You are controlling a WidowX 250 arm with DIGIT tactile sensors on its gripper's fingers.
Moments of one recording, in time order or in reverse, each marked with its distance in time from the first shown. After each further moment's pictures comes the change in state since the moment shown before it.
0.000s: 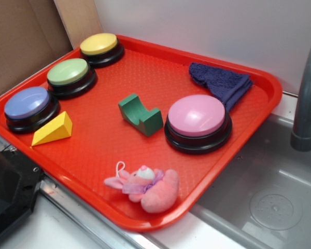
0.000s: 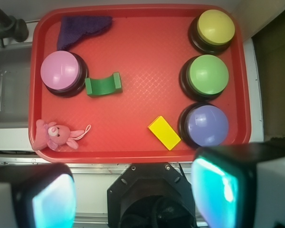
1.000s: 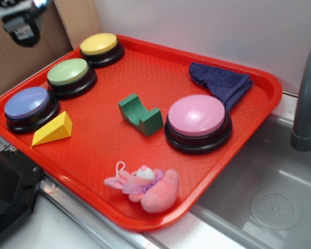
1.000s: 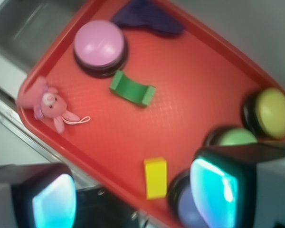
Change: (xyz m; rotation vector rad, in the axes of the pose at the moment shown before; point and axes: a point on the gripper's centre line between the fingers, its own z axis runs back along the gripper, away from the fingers) arm 0.037 -0.018 -0.061 0.011 -0.011 -0.746
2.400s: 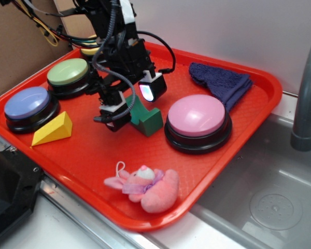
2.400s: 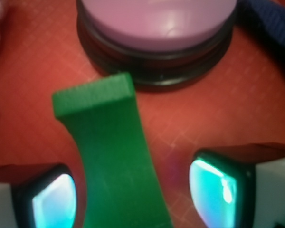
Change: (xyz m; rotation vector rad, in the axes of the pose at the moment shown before) arm 0.044 0.027 -0.164 -0.195 -0.143 -0.728
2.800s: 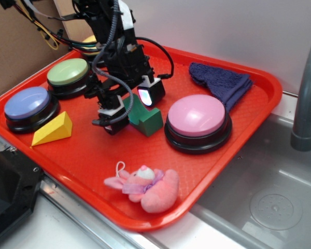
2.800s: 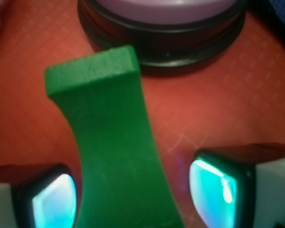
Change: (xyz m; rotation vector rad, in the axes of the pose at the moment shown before) arm -0.004 -0.003 -0.006 -0.021 0.009 -0.016
